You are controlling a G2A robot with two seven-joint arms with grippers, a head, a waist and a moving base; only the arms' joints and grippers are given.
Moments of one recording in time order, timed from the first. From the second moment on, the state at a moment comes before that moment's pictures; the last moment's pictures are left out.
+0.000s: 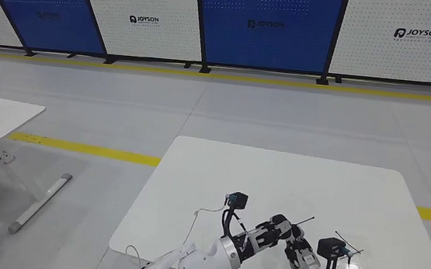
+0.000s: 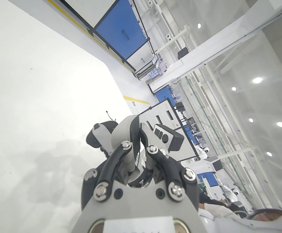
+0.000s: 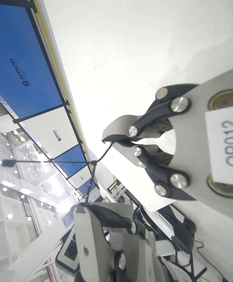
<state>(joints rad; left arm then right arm) 1.46 -1.24 -0.90 -1.84 0.19 -0.02 -0.15 -1.69 -1.21 1.14 -1.73 -0.82 -0.20 -0.13</state>
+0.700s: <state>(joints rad) 1.49 -1.23 -0.91 -1.88 0.18 -0.06 -0.15 -1.69 -1.22 1.15 -1.72 -0.82 -0.20 -0.12</state>
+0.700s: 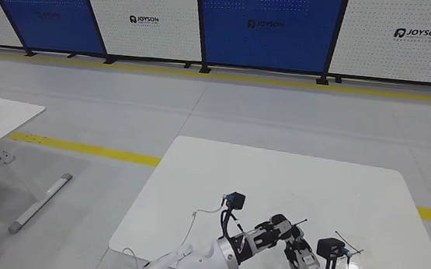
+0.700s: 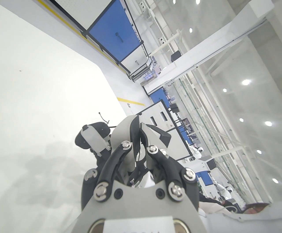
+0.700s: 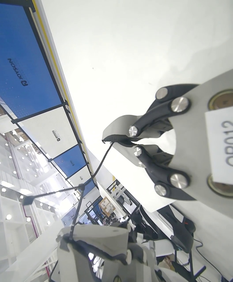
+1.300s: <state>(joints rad) 1.51 -1.22 -0.91 -1.92 0.20 -0.08 -0.14 -1.69 -1.22 1.14 -1.70 -0.83 -0.20 -0.13</state>
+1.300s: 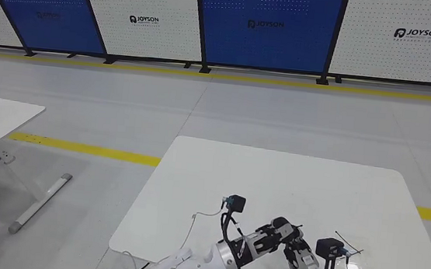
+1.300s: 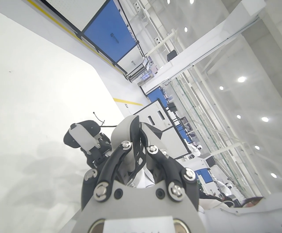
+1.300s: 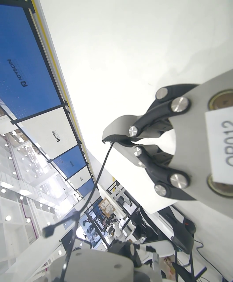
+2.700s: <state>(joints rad) 1.51 -1.22 -0.93 -1.91 0.20 -0.05 -0.08 -1.70 -1.23 1.17 -1.73 -0.80 -0.20 -0.14</state>
